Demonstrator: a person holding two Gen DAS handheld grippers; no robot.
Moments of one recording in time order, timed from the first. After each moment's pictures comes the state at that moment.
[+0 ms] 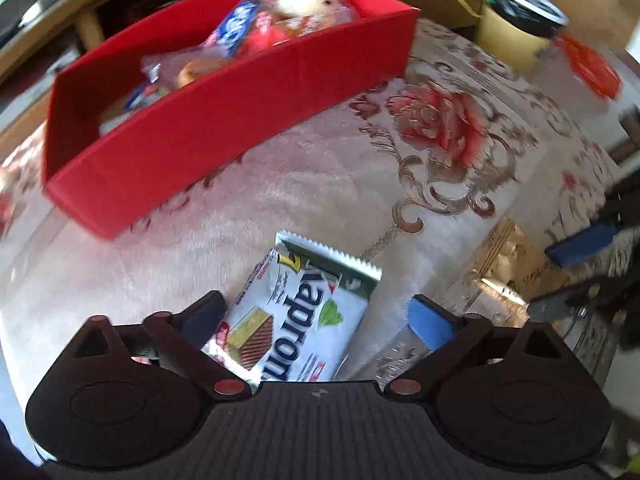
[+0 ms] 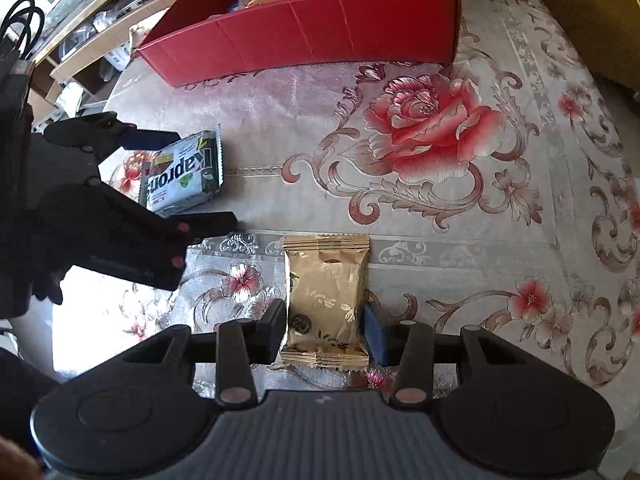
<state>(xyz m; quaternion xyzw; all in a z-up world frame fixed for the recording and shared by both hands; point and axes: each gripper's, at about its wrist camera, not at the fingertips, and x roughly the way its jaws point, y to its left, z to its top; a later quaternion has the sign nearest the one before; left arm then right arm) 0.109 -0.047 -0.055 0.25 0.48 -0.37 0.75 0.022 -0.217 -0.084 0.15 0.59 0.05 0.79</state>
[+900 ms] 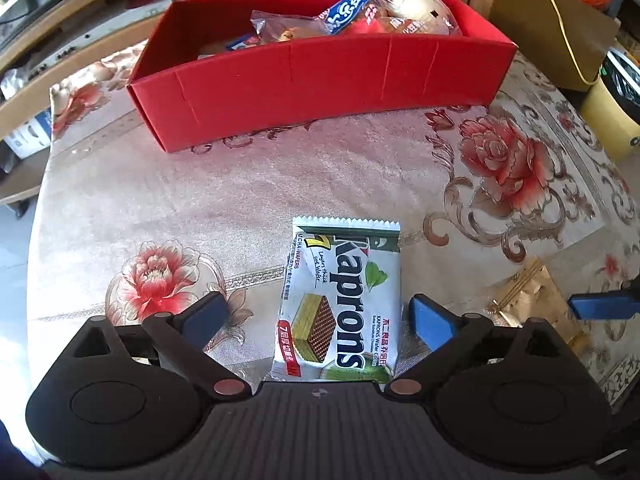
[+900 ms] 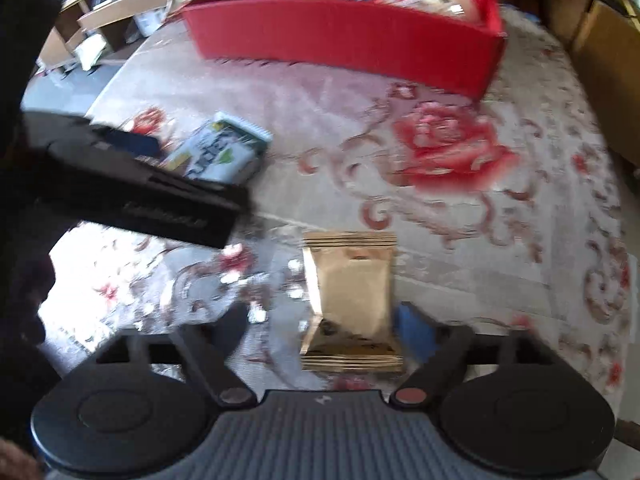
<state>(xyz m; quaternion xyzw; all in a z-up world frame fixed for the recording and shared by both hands) 0.084 -0.052 -0.056 0.16 0.51 -0.21 0.82 0.015 -0.193 -0.088 0.04 0.56 0.07 0.82</state>
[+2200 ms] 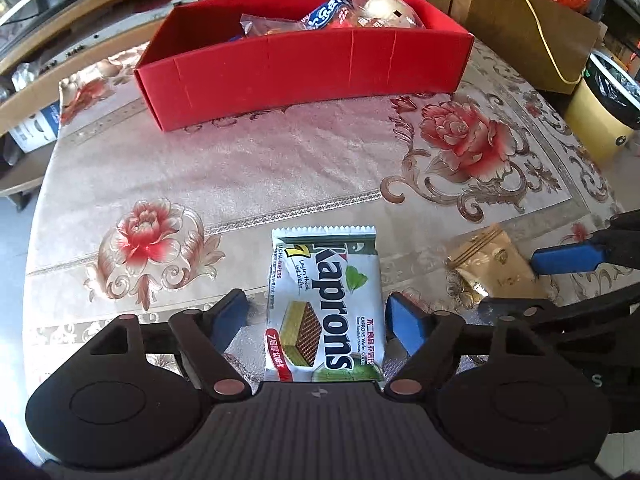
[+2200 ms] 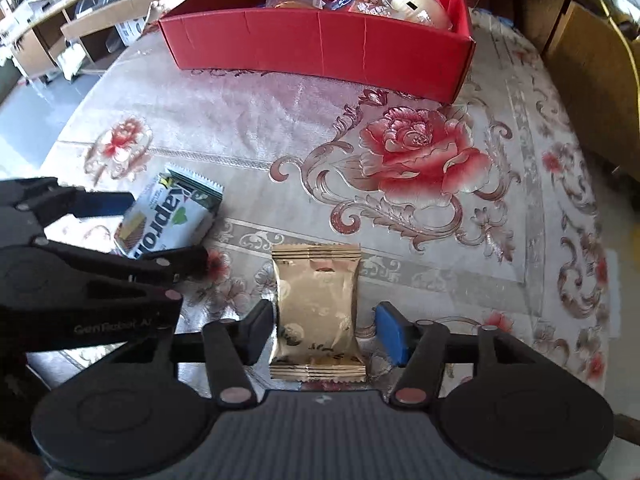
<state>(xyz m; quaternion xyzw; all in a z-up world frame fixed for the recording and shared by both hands) 0.035 -0.046 -0.055 0.14 0.49 -0.22 0.83 0.009 -0.198 -0.081 0.02 0.56 0.03 0.83</state>
